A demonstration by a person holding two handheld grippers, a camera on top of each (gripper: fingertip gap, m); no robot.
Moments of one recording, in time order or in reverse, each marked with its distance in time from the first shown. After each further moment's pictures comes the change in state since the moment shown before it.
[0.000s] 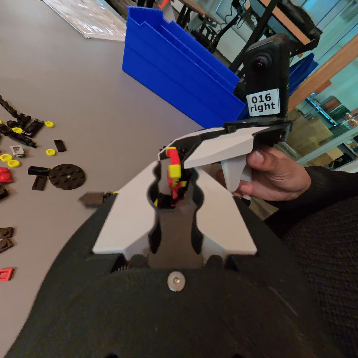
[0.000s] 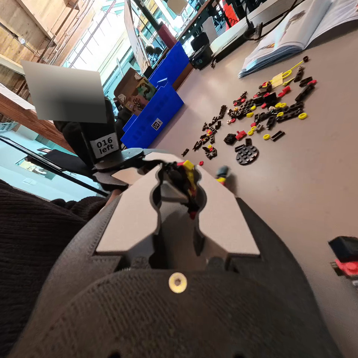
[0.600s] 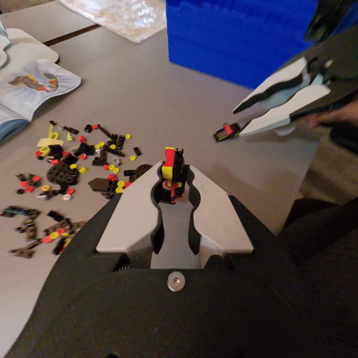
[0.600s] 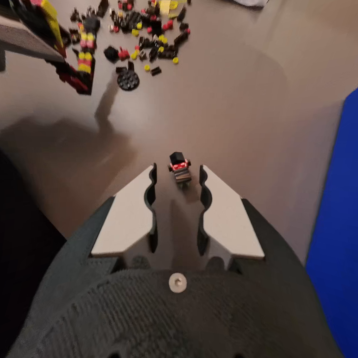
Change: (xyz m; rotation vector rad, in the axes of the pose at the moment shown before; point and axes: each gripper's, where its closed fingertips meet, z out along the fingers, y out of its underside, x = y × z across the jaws) left arm -0.047 -0.017 -0.029 -0.175 -0.290 0.333; right arm 0.098 0.012 -0.097 -0.401 0.612 -0.498
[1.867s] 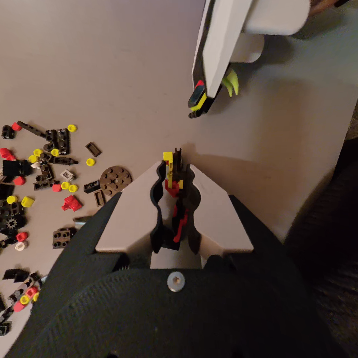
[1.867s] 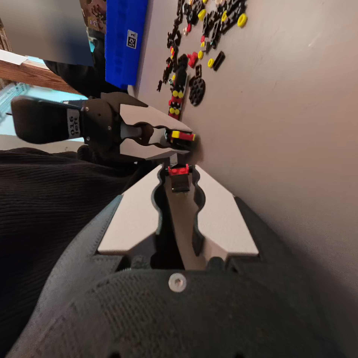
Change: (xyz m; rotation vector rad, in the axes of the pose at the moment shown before) left arm 0.019 0.049 0.061 -0.297 0.123 0.224; right arm -0.044 -0.036 0.028 -0.241 -0.866 0.632
